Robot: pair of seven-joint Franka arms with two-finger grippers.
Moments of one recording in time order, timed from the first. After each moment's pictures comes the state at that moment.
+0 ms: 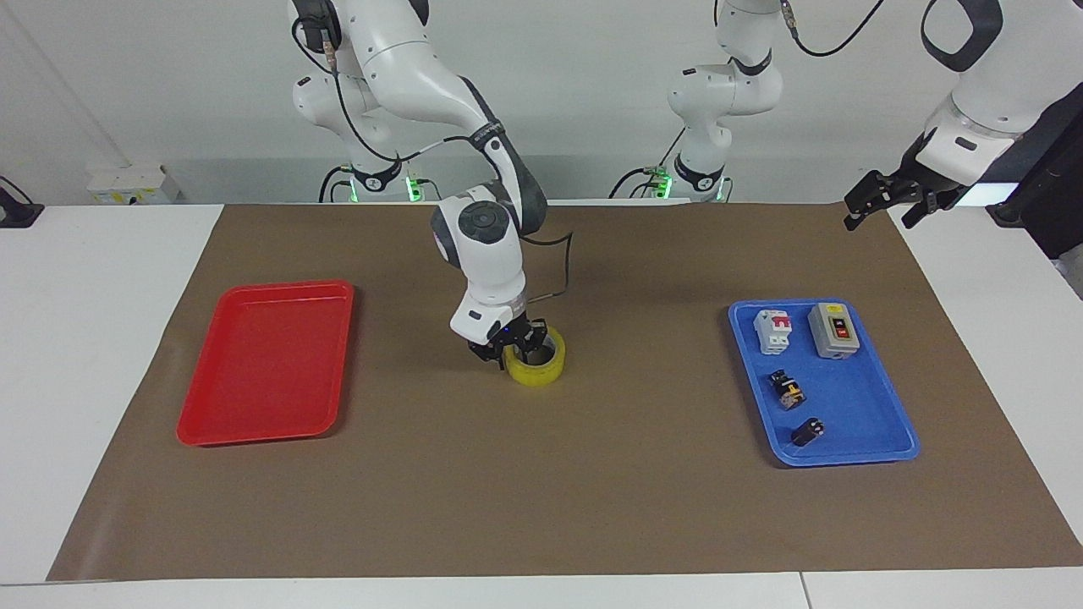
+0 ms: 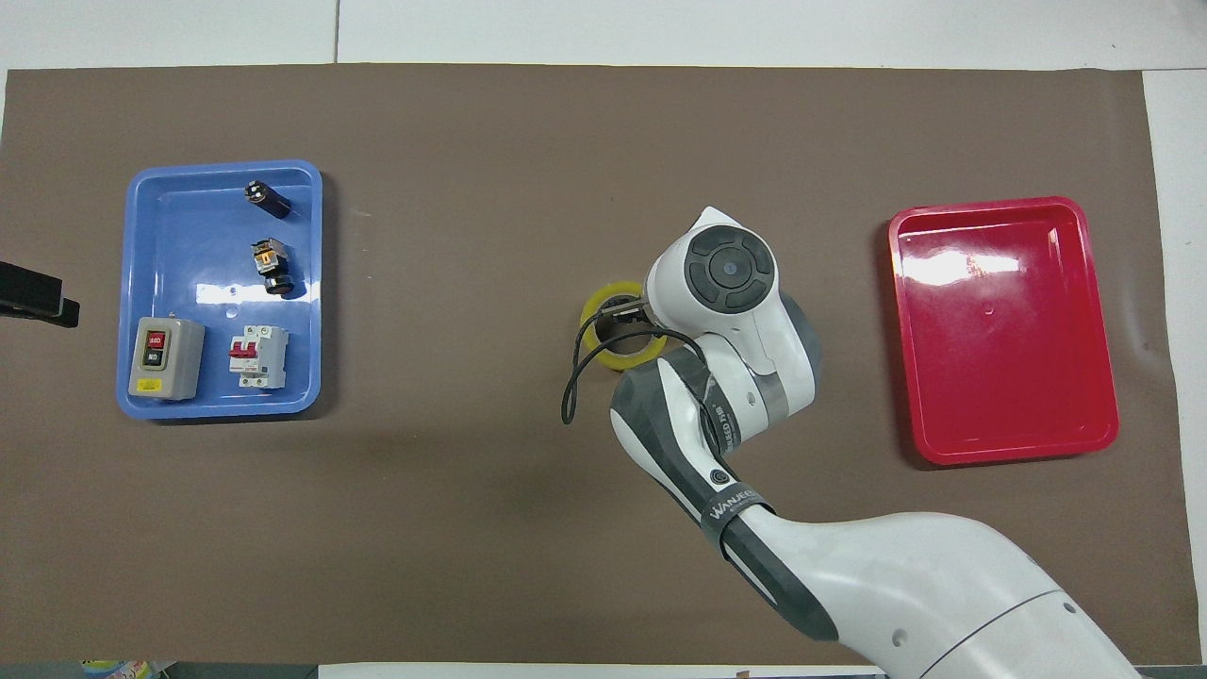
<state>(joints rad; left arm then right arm) -0.02 -0.02 0.07 -1.60 -0.02 1.50 0.08 0.59 0.42 -0.09 -1.83 0.09 2.36 0.29</state>
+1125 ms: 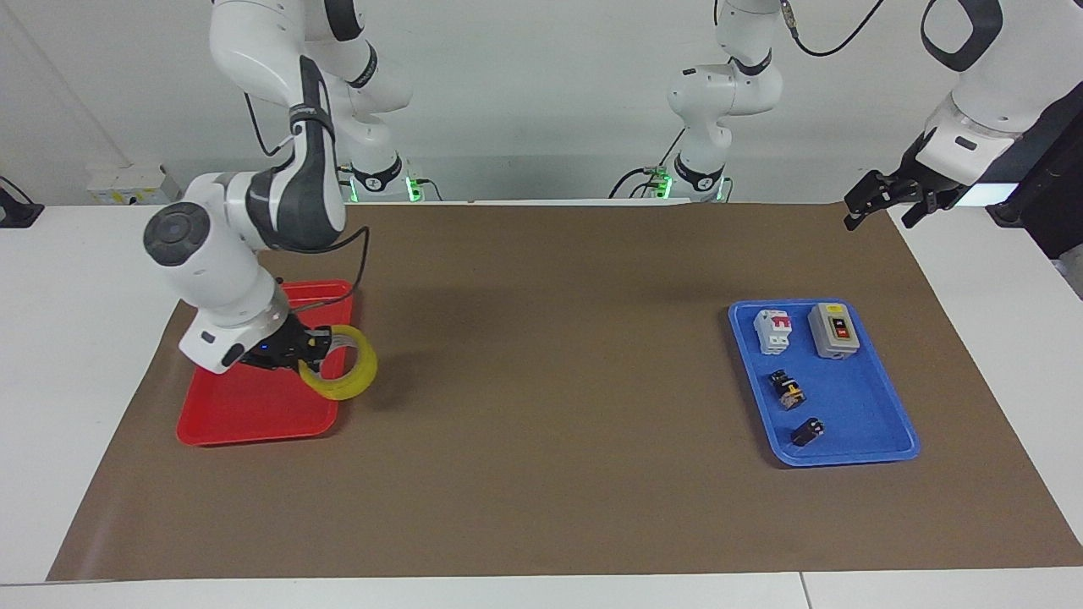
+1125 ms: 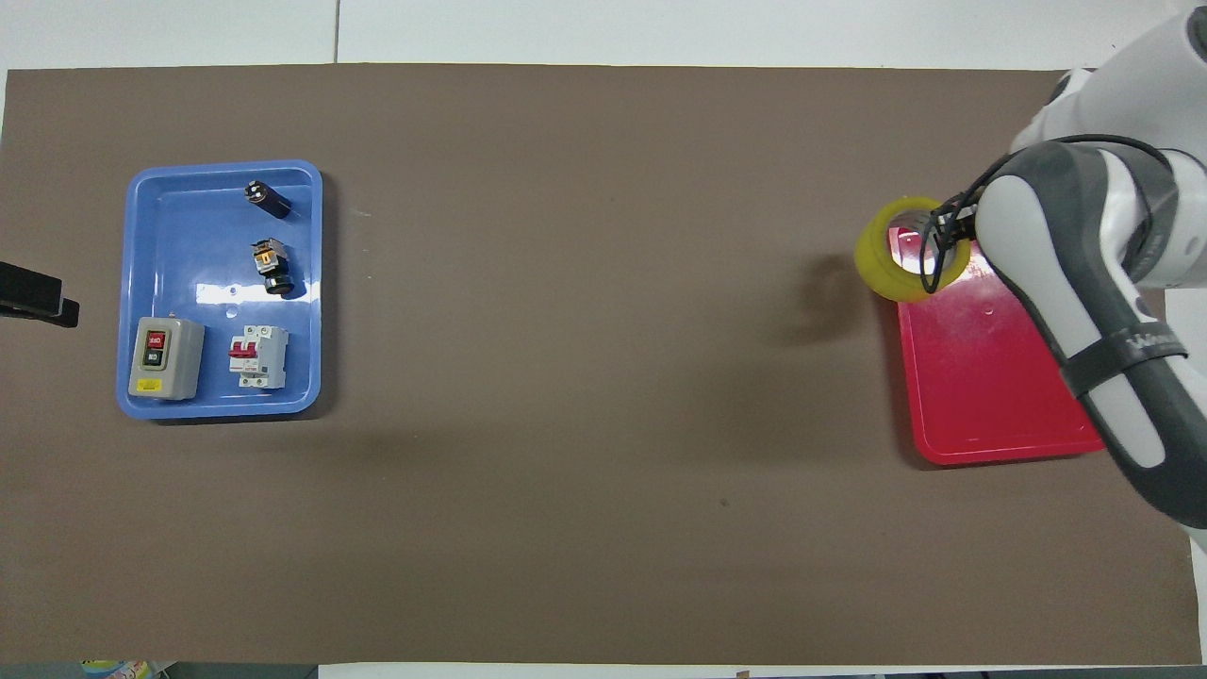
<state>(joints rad) -0.02 -0.02 0.07 -1.60 -0.02 1.50 0.08 0.02 0.35 -0.11 -1.62 0.06 1.89 -0.32</state>
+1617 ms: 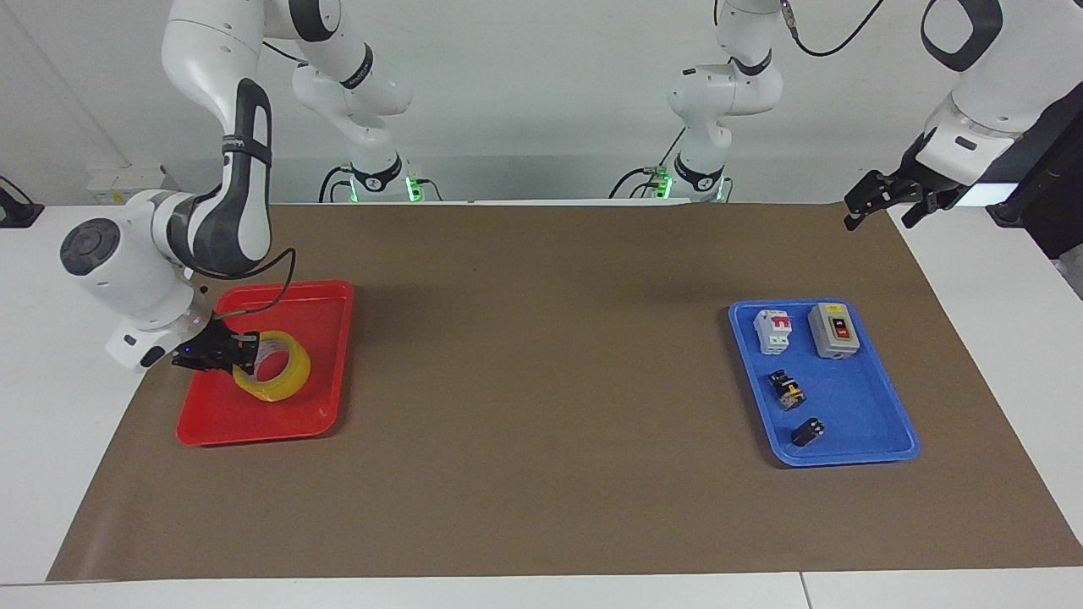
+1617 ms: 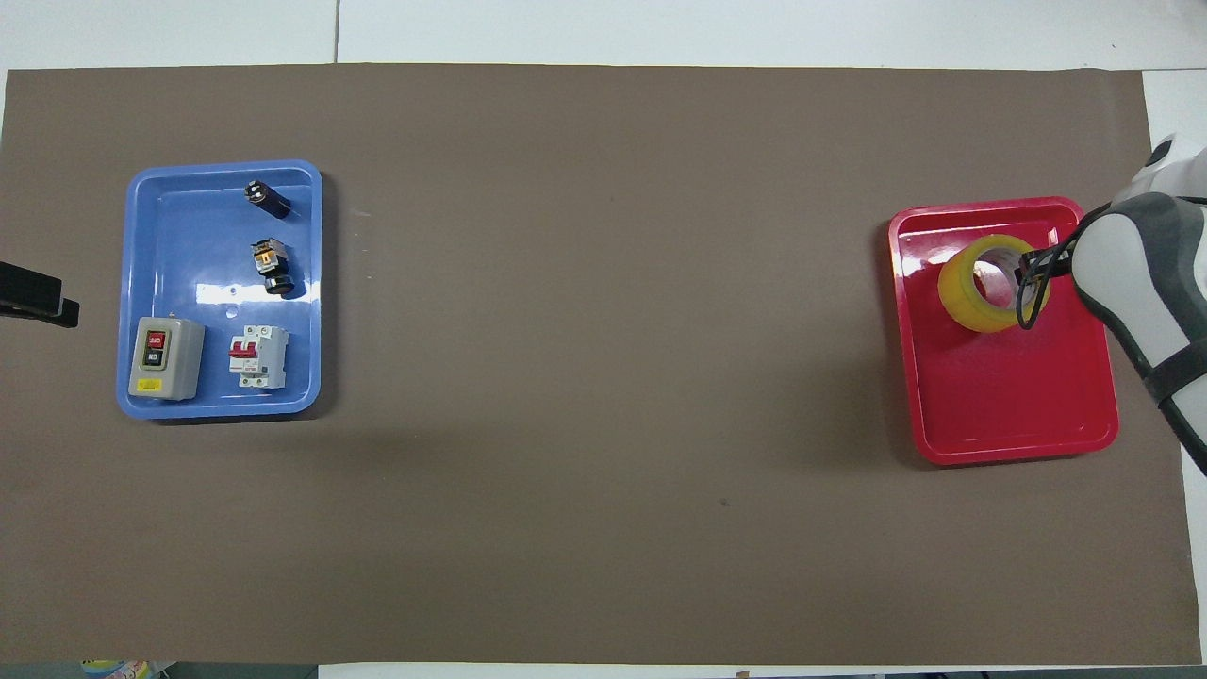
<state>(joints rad) -0.02 -0.02 0.07 -1.60 -0.02 1.50 0.08 -0.11 0.32 -0.10 -1.84 0.05 2.11 -0.42</state>
